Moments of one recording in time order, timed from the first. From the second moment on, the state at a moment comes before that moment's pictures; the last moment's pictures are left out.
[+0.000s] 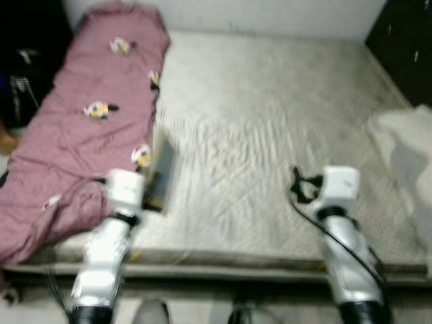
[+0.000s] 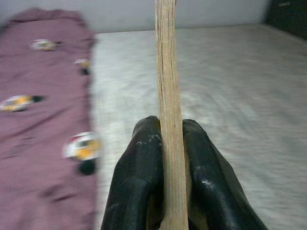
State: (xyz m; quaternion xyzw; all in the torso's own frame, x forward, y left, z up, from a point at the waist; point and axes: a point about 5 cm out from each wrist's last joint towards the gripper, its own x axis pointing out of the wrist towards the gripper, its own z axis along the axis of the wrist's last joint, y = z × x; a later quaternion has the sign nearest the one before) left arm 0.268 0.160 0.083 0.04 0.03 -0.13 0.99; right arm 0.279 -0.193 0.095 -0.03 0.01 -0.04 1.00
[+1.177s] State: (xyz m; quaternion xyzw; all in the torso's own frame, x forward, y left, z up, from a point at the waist) left arm 0.272 0.164 0.089 0.02 0.01 -0.13 0.99; right arm 0.282 -0.189 0.095 -0.05 0.01 -0.02 1.00
